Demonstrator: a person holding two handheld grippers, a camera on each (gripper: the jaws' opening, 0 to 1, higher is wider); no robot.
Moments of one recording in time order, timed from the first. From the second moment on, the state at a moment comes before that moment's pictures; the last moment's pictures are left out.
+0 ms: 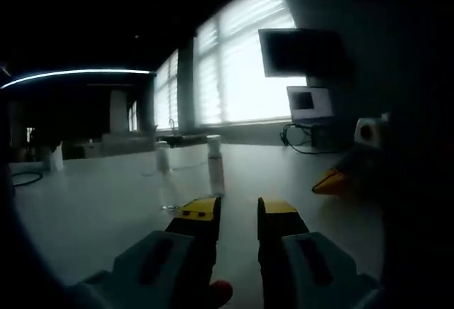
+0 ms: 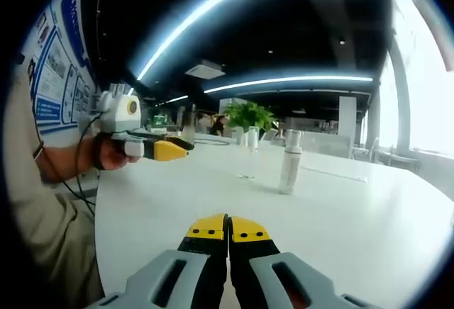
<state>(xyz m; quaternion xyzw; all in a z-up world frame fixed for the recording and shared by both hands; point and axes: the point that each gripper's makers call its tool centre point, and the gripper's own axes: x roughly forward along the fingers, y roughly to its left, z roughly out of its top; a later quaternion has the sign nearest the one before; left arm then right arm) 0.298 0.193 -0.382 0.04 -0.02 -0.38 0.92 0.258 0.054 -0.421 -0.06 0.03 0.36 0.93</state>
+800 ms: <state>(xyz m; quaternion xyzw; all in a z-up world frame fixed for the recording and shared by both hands) 0.292 0.199 -0.407 0.01 0.01 -0.37 0.93 0.260 0.050 -0.419 -0.05 0.03 0.35 0.93</state>
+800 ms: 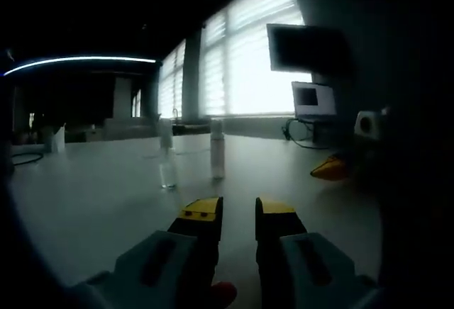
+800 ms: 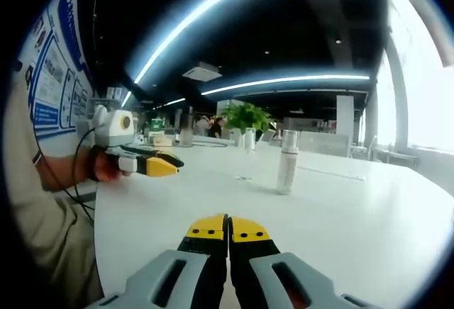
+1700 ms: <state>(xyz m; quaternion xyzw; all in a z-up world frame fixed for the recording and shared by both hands) 0.286 0.192 -0.412 0.02 0.01 -0.39 0.92 0.266 0.041 -0.419 -0.05 0.02 0.34 0.94</state>
